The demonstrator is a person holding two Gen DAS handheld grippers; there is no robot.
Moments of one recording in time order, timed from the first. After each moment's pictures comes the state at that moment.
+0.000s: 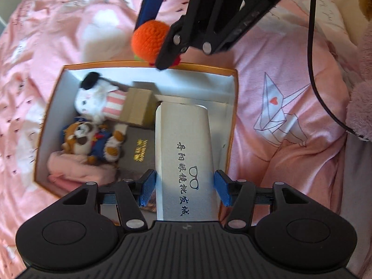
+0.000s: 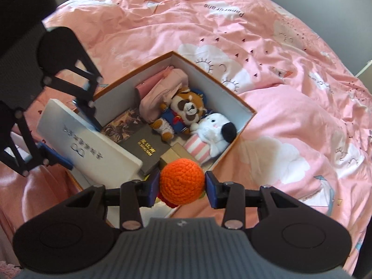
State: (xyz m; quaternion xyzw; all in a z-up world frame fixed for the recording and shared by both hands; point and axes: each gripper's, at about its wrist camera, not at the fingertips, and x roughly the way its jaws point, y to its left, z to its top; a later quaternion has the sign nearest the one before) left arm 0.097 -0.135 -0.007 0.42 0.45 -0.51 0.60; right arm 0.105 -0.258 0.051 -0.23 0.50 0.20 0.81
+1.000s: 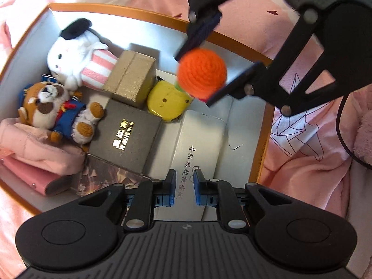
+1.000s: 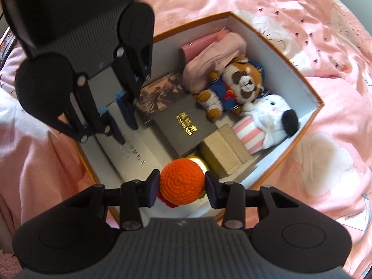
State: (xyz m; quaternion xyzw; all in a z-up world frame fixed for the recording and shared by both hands) left arm 0.148 -0.126 -0.071 0.32 0.55 -0.52 0.57; right arm 0.120 -0.228 -0.009 -0.27 0.56 0.29 0.73
